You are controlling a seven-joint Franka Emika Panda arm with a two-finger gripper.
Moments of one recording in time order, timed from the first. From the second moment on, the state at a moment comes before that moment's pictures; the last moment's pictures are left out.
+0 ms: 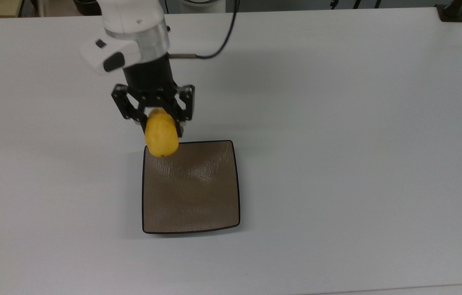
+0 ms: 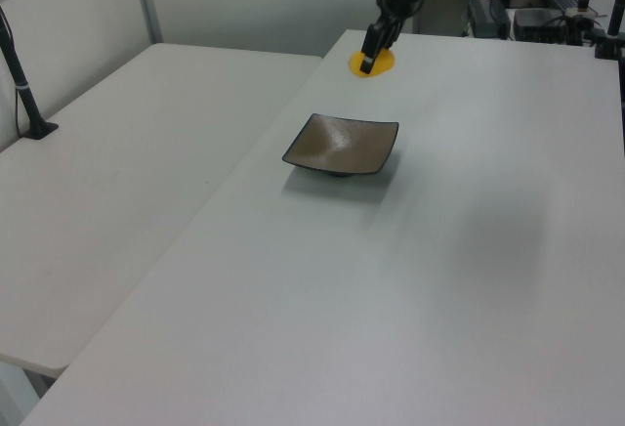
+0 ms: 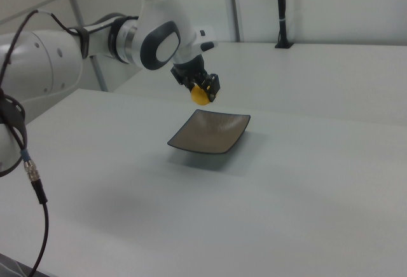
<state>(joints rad) 0.10 0.37 -0.09 -1.47 0.15 2.20 -0.03</state>
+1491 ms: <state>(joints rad) 0.18 0.60 -0.09 -1.62 0.15 2.74 0.03</state>
